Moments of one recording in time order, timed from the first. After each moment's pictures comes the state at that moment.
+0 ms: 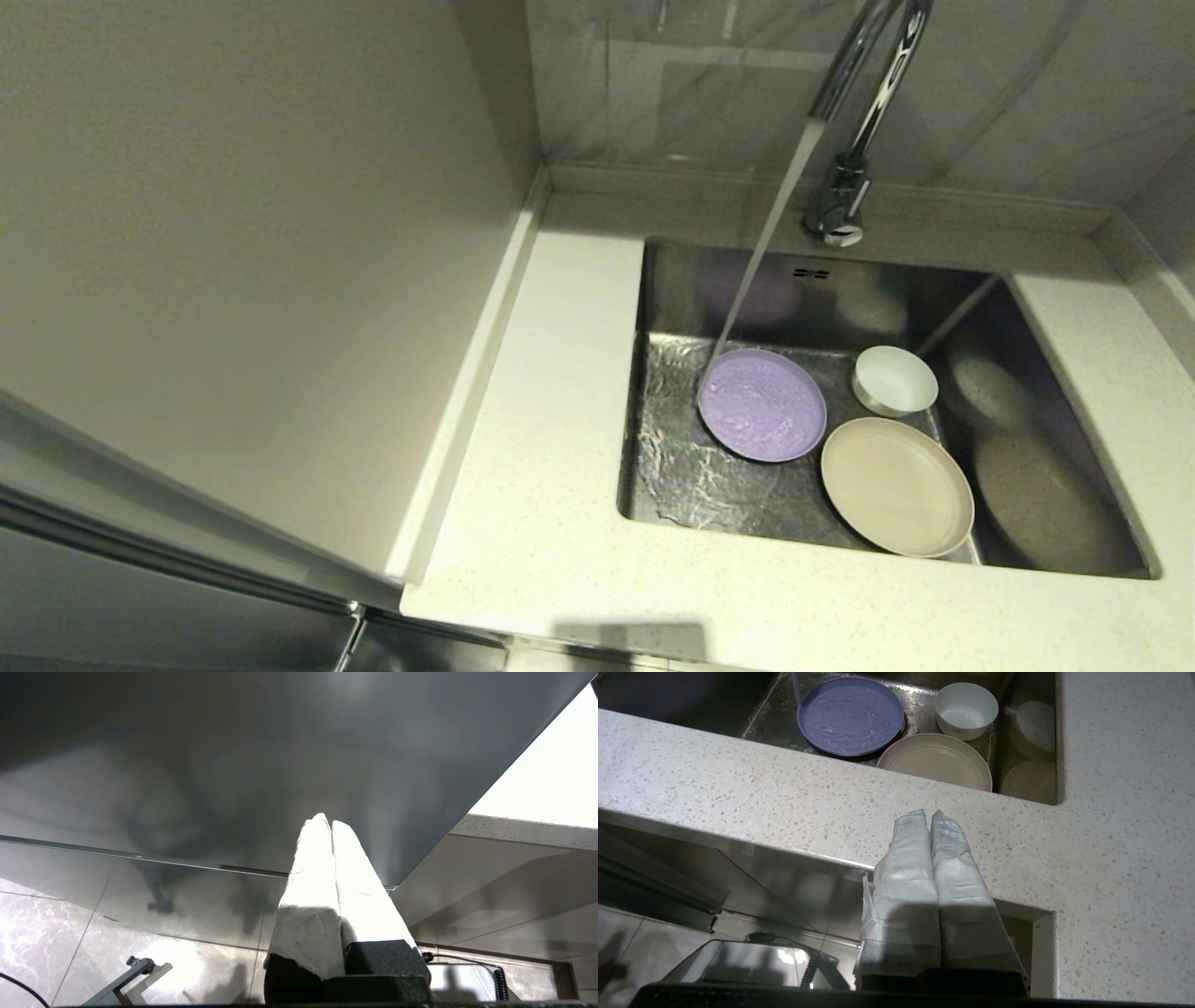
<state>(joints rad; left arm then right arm) 0.00 0.00 0.00 0.00 0.02 -0.02 0.00 0.00 0.00 0.00 0.01 -0.03</state>
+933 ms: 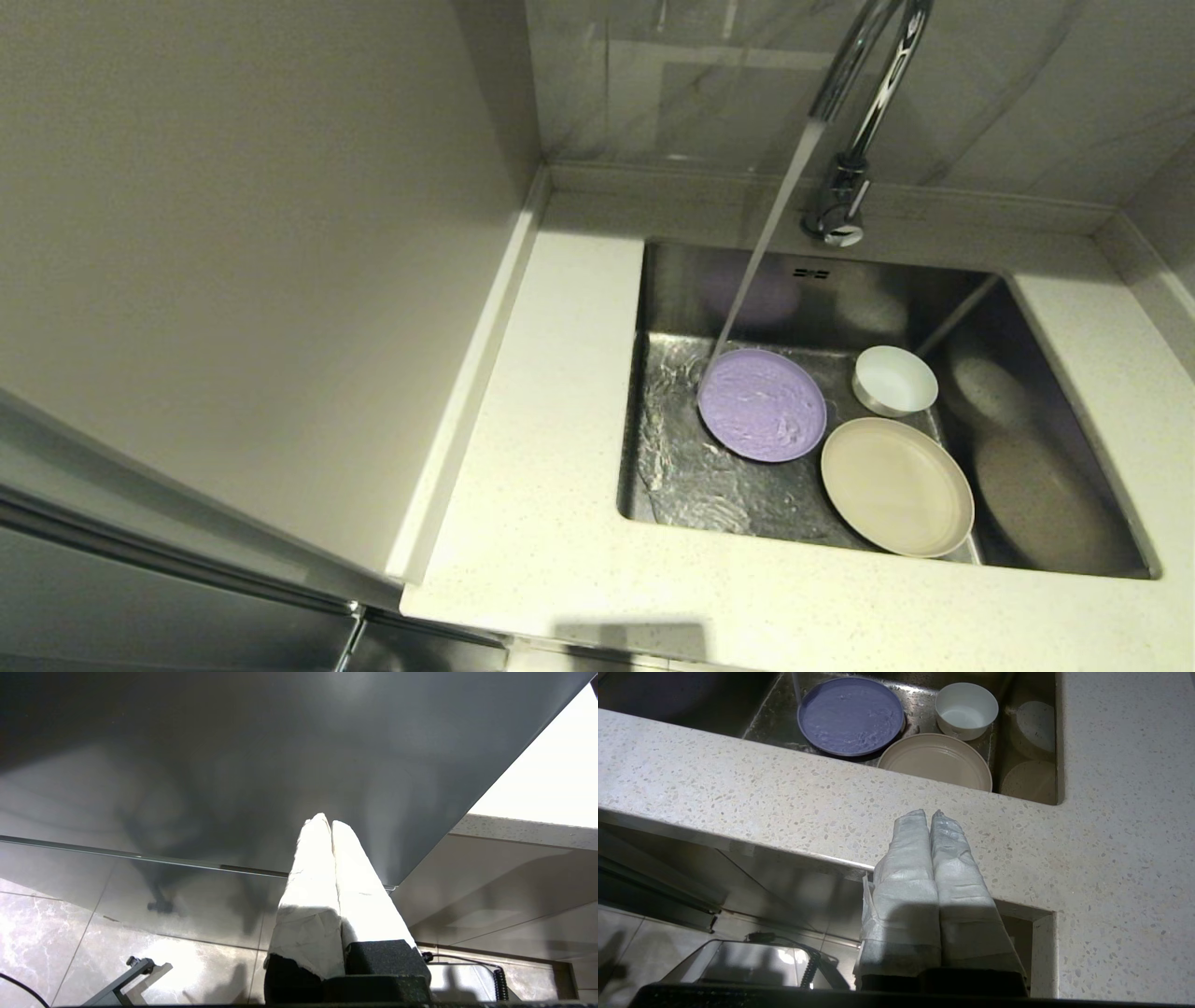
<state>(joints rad) 0.00 0.00 0.00 0.00 0.02 -0.02 0.00 0.00 0.00 0.00 0.01 -0.03</state>
